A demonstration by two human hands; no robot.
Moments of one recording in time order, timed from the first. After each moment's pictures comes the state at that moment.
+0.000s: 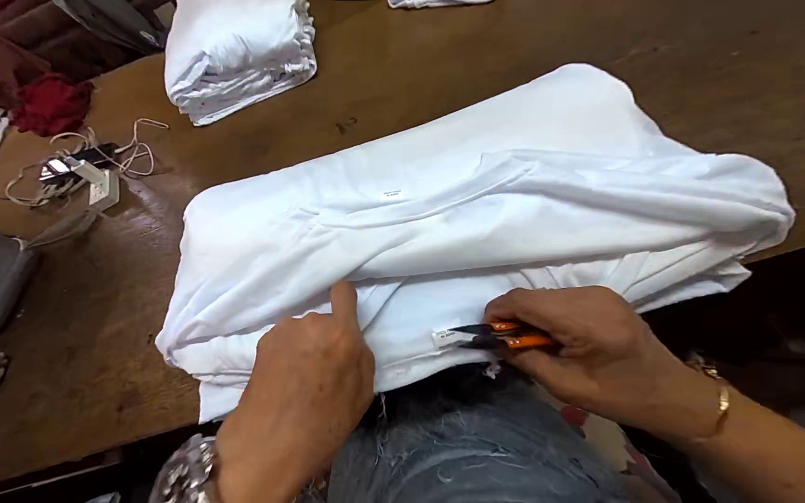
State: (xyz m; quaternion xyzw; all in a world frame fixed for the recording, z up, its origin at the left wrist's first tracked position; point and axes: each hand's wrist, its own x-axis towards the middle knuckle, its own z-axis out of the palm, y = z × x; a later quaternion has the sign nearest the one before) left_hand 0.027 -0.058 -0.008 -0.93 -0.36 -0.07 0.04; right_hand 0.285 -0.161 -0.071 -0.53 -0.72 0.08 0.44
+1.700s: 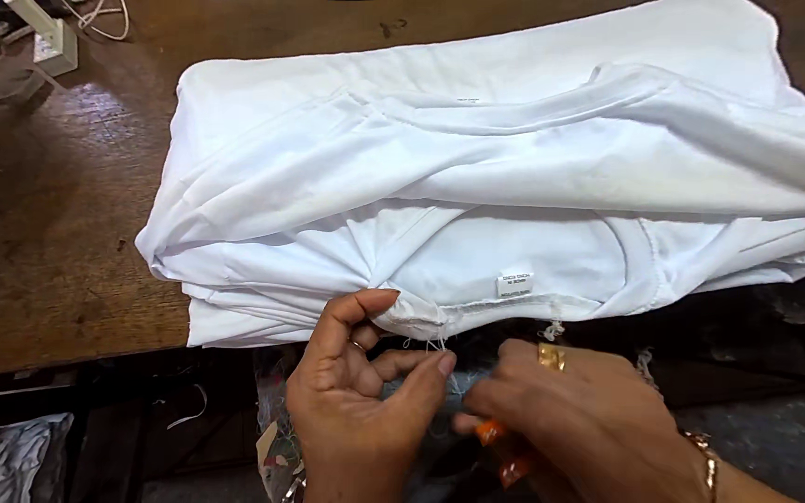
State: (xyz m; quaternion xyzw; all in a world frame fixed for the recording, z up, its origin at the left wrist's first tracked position) left_hand 0.023 -0.138 -0.060 -0.50 -0.38 -0.55 -0.55; right_hand 0.201 -0.190 -0.065 -0.46 -0.81 0.02 0.37
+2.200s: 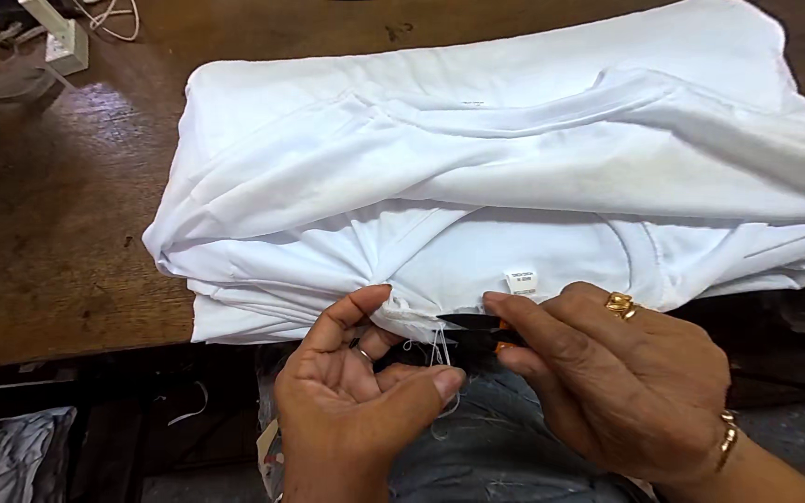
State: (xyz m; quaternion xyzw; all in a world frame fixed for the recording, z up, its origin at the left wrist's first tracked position) left_hand 0.013 -0.142 -0.040 -0.37 -0.39 -0.51 -0.67; right_hand 0.221 -0.173 -0.065 -0.49 -0.78 -0.11 0.37
